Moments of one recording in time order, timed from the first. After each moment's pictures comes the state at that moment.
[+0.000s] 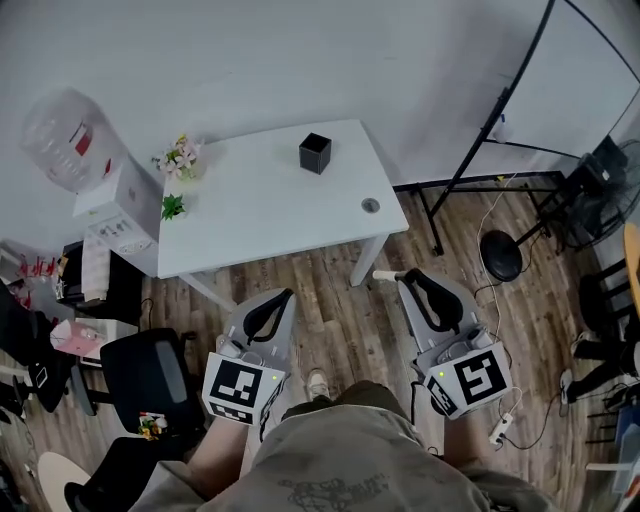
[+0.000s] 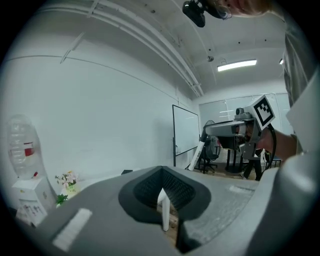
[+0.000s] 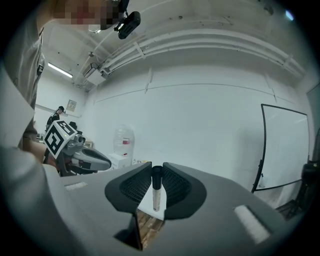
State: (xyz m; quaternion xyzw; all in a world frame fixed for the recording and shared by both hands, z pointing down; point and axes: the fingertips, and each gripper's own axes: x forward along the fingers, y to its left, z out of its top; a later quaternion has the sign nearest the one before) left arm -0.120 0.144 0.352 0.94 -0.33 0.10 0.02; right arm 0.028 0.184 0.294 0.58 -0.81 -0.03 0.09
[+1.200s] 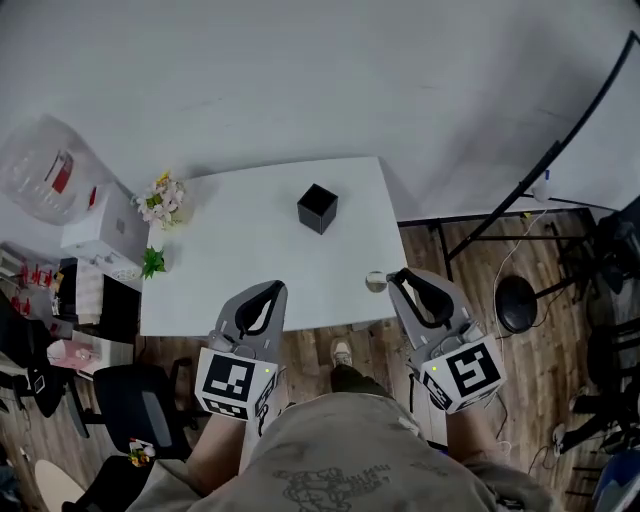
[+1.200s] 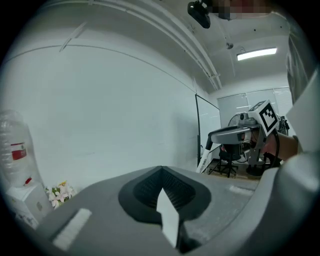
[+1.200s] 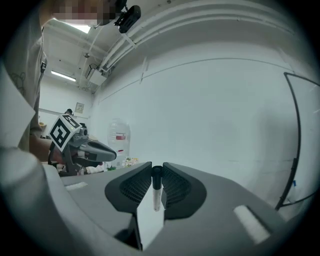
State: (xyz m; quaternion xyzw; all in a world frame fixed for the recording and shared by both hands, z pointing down) left arm -0.031 -0.118 0.360 0.91 -0.41 0.11 0.03; right arm 0.124 -0.089 0.328 0.51 -0.85 -0.01 0.11
